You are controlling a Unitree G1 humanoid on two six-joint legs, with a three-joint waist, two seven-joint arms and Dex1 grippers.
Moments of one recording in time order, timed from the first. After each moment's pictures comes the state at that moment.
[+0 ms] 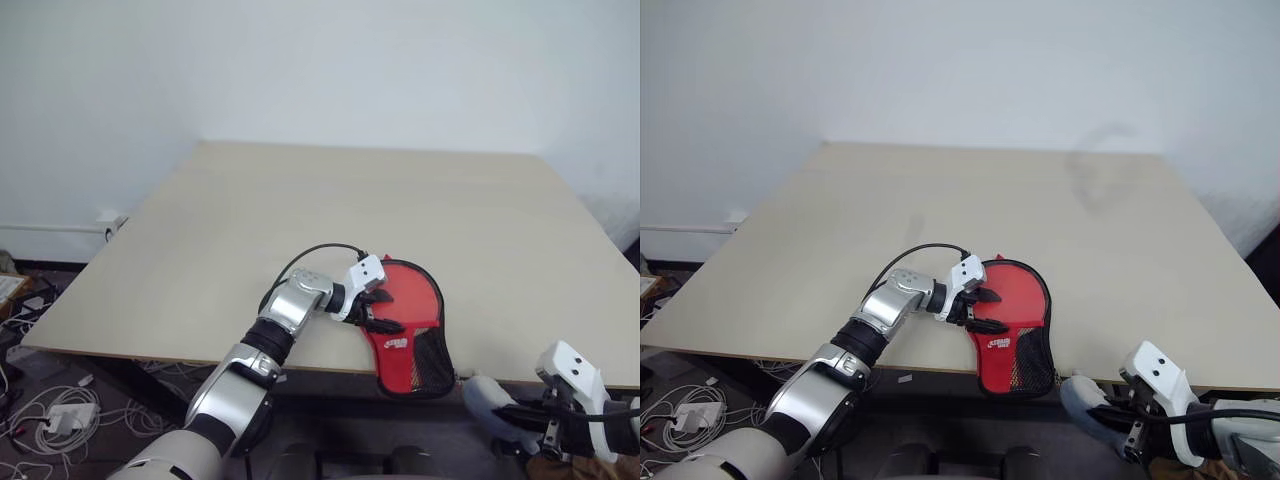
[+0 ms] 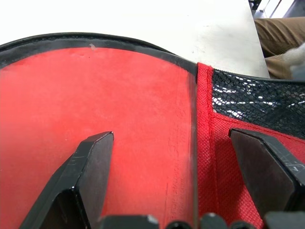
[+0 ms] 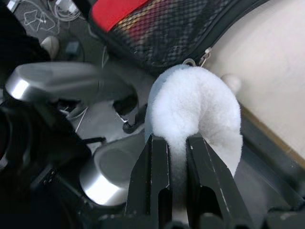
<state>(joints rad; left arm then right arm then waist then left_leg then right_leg) -0.70 0.12 -0.36 0.64 -0.01 0.34 -1.13 0.65 -0.97 -0.43 -0.76 0.62 0.87 0.93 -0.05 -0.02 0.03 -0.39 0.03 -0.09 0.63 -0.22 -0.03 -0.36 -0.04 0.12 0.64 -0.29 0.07</state>
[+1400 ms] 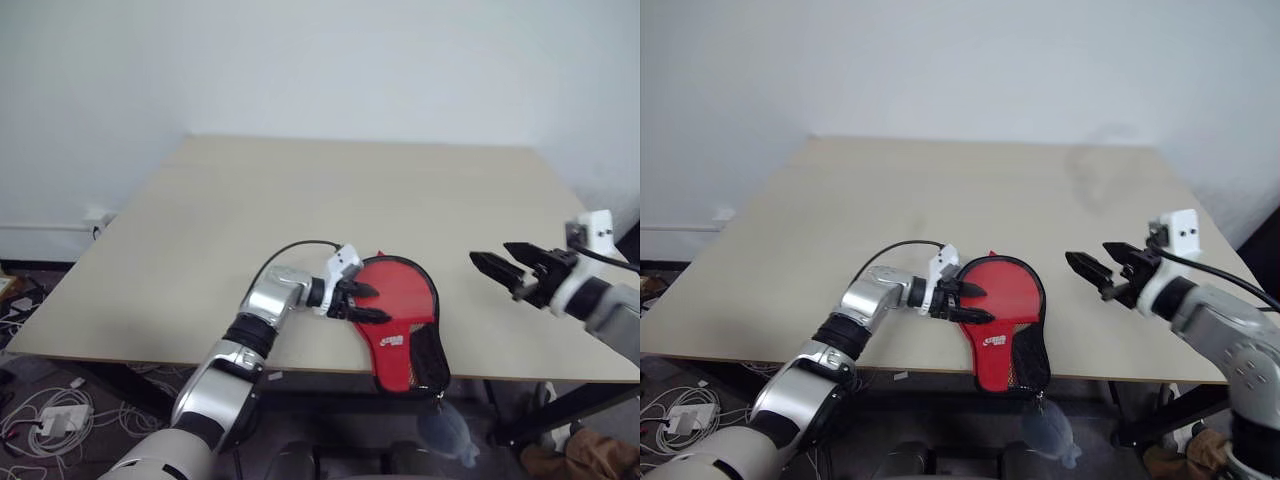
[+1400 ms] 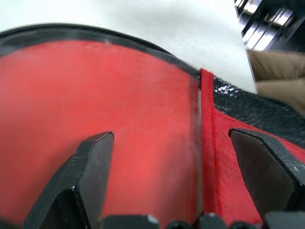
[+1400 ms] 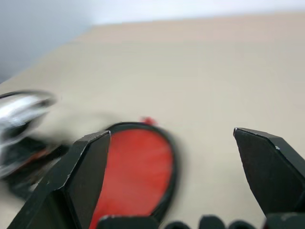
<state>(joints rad) -0.73 0.23 -0.25 0.63 -0.14 0.48 -1.24 -0.24 -0.61 -0.33 -0.32 0.84 1.02 0.27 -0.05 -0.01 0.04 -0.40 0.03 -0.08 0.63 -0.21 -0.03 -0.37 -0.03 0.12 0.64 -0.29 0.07</state>
